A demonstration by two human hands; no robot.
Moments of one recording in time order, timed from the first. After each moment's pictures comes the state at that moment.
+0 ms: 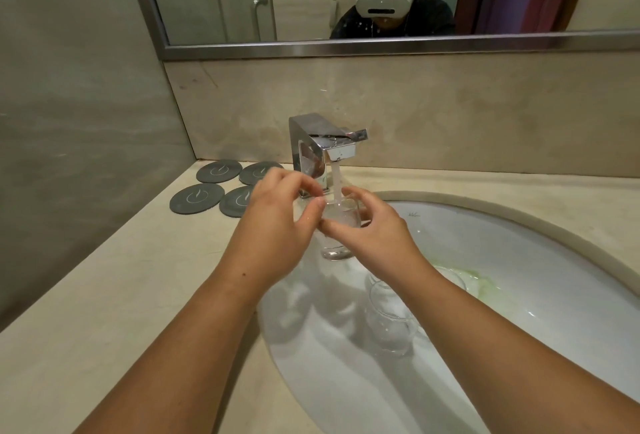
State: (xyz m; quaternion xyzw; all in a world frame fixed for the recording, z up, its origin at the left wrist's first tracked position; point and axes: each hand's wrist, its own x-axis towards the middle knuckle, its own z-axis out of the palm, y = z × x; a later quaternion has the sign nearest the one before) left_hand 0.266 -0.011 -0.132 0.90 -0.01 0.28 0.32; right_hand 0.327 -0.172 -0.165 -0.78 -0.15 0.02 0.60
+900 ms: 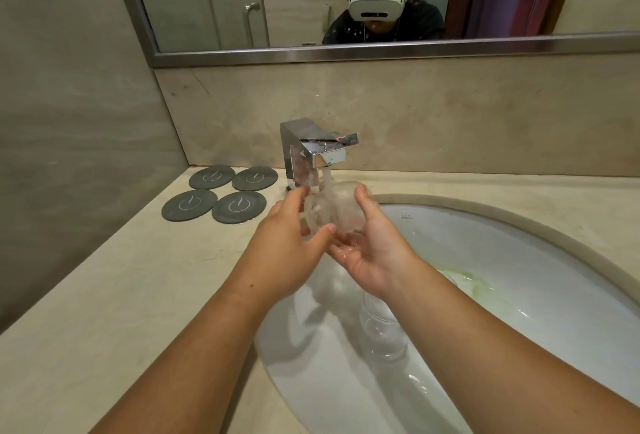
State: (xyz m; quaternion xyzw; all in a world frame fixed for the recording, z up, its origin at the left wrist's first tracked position) left_hand 0.271 -0.023 -0.146 0.91 0.02 0.18 0.37; right_hand 0.323 -0.161 -0.146 -0.38 0.10 0.27 0.88
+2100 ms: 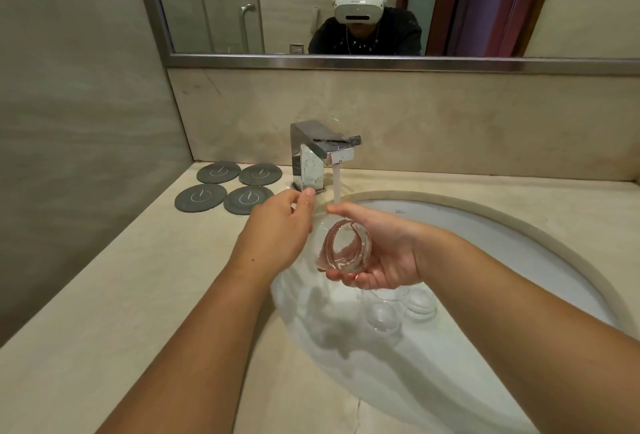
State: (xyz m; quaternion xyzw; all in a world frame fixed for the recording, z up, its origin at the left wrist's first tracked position) left_hand 0.253 -0.008 -0.125 0.90 0.10 0.15 0.40; right_hand 0.291 -0.181 -0.098 -0.68 0.03 0.49 0.55
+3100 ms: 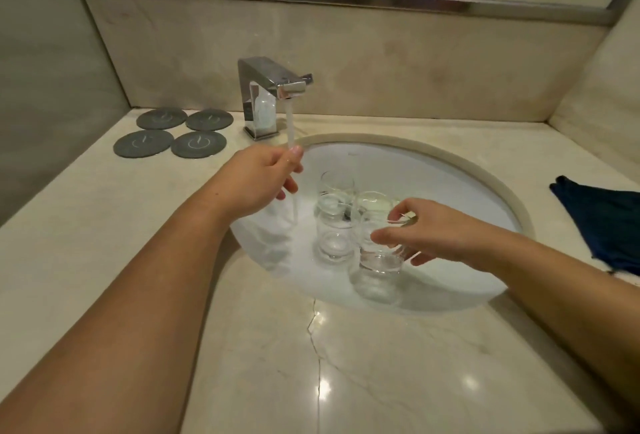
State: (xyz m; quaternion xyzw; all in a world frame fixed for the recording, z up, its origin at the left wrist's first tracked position) left_hand 0.240 -0.027 -0.122 0.92 -0.03 0.03 0.40; right_hand 0.221 -0.309 -0.138 -0.92 -0.01 0.20 0.35
